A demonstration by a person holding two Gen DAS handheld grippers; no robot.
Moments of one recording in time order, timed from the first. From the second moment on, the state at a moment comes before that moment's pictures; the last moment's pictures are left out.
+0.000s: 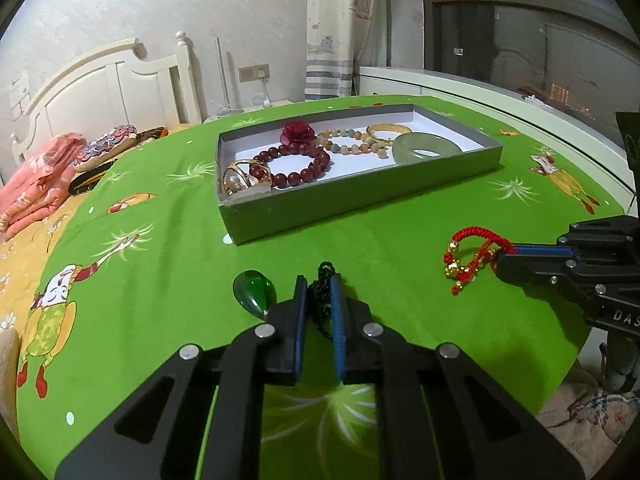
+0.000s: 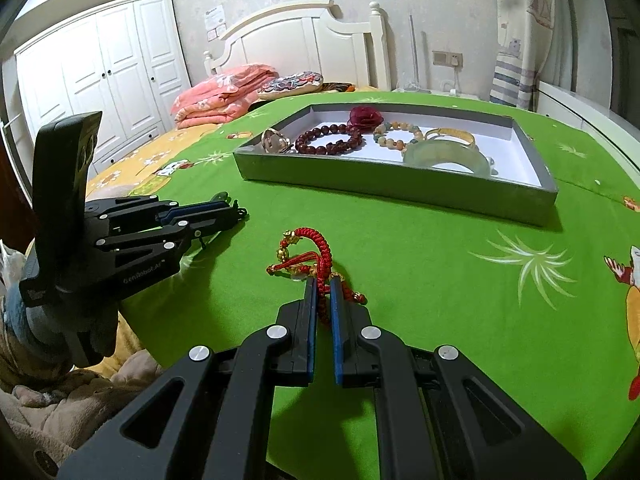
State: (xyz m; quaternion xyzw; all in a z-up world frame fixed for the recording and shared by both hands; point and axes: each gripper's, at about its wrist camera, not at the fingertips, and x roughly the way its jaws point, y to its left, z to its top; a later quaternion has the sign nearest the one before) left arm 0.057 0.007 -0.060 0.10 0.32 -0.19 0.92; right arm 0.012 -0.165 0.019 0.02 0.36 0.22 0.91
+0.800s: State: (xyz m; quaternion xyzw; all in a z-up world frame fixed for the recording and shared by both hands) left arm 0.035 0.003 -0.037 0.10 0.27 -0.16 0.95; right arm 0.001 -0.165 0.043 0.03 0.29 0.20 0.94
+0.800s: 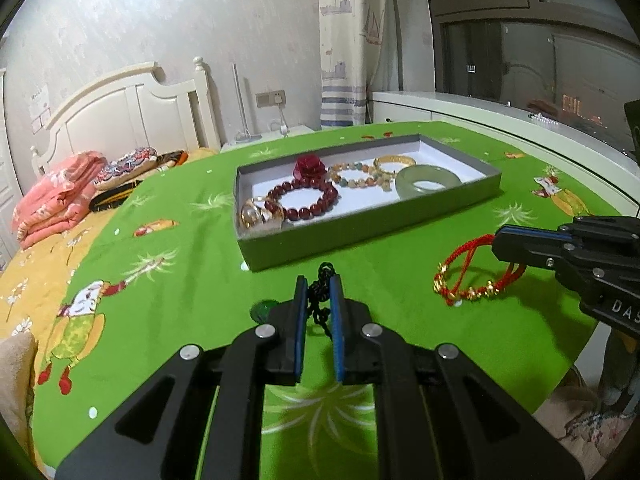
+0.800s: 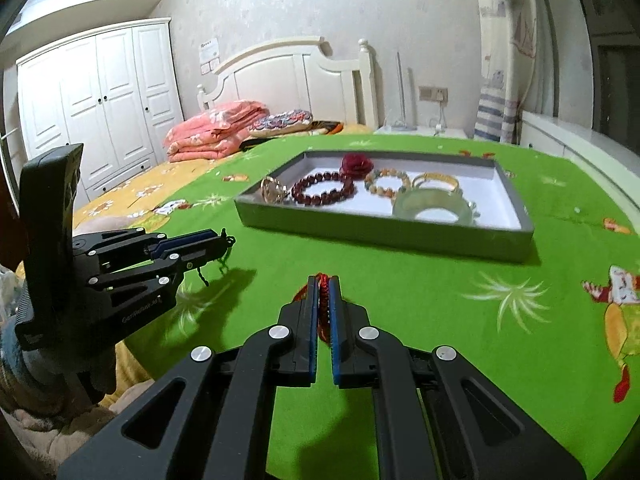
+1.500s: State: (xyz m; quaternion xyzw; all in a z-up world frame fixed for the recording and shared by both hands) left arm 0.069 -0.025 0.005 0.10 0.24 -0.19 0.95; right arm 0.034 -0.168 0.091 -0.01 0.22 0.16 0.96
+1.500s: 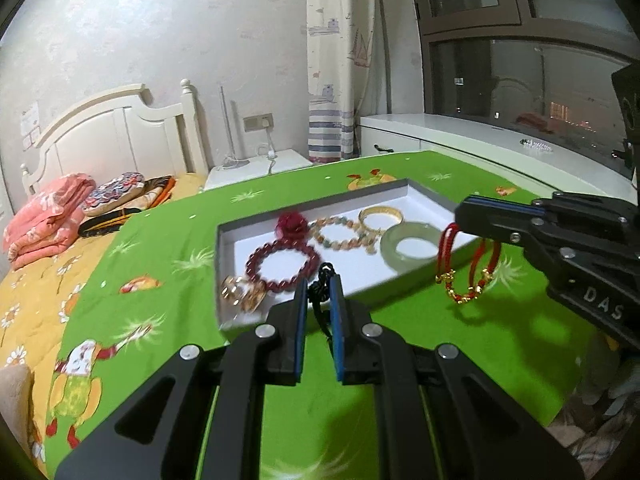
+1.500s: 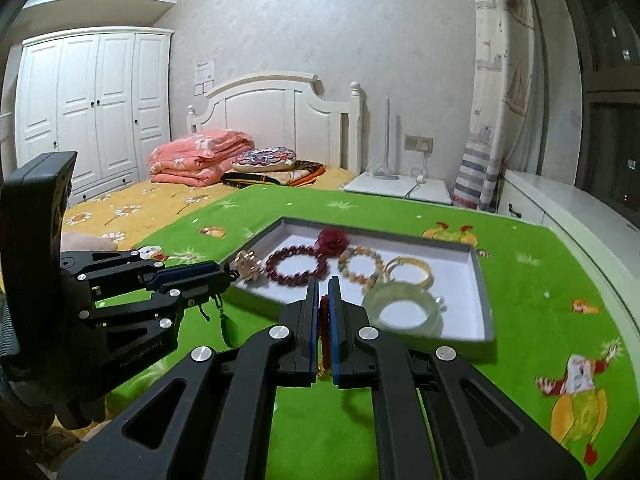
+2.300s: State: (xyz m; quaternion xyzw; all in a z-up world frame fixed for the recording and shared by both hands) left arm 0.176 -0.075 0.039 0.09 0.27 -0.18 0.94; right arm 0.143 -0.197 0.099 -0.02 0.26 0.10 0.96
